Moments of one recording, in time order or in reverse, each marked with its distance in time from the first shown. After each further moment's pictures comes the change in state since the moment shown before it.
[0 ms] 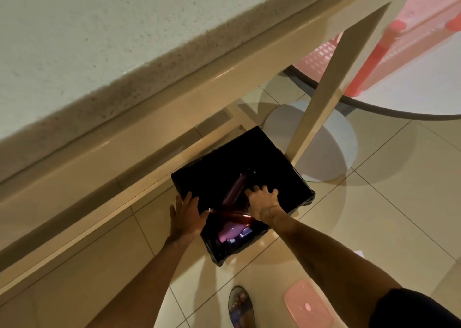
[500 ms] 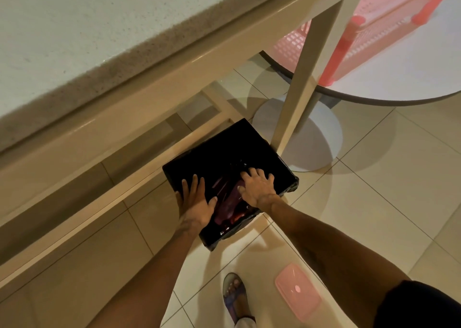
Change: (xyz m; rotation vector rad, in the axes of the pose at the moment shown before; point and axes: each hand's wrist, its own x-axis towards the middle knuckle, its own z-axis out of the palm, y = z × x) left_hand -0.034 0.049 0.005 0.002 0.054 0.070; right_hand -0.040 0.014 -0.024 0.166 0.129 0.041
